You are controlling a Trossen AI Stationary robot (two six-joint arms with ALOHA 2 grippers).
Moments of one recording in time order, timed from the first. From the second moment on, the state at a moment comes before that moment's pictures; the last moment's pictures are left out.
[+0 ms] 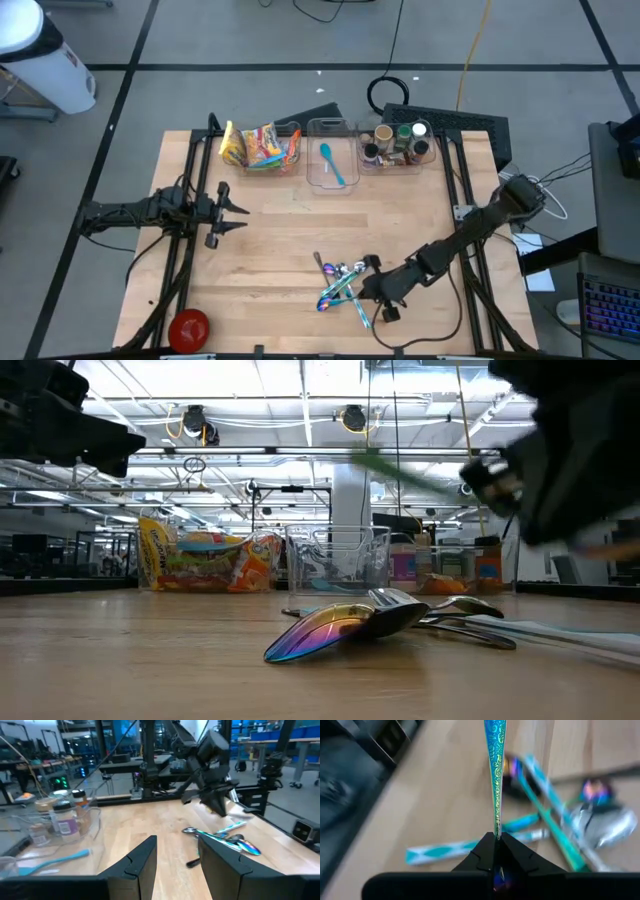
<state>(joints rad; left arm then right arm) 0.02 0.01 0.05 -0.06 0.16 0.08 0.59 1.66 0.78 0.15 0.13 0.31</state>
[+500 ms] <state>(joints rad) 0.02 0.01 0.05 -0.06 0.16 0.07 0.46 1.50 0.78 0.43 0.19 0.20</state>
